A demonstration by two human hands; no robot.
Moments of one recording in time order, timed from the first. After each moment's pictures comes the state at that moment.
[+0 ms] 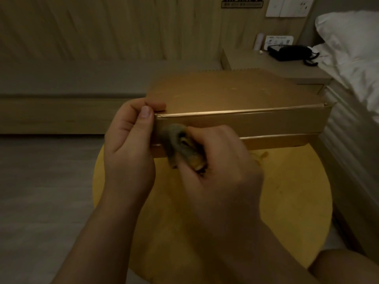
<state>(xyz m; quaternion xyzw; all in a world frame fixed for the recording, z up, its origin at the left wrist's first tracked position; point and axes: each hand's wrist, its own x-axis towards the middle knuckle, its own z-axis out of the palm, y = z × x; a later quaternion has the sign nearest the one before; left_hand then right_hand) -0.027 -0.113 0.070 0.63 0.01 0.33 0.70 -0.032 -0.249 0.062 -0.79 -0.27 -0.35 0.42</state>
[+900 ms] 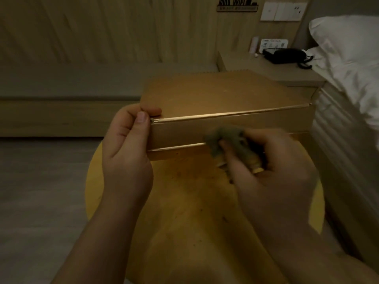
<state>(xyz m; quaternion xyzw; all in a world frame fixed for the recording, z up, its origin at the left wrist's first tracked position) -0.021 -0.118 0.063 0.65 0.04 0.35 0.68 -0.008 -0.317 0.055 -0.81 -0.20 -0.37 0.40</state>
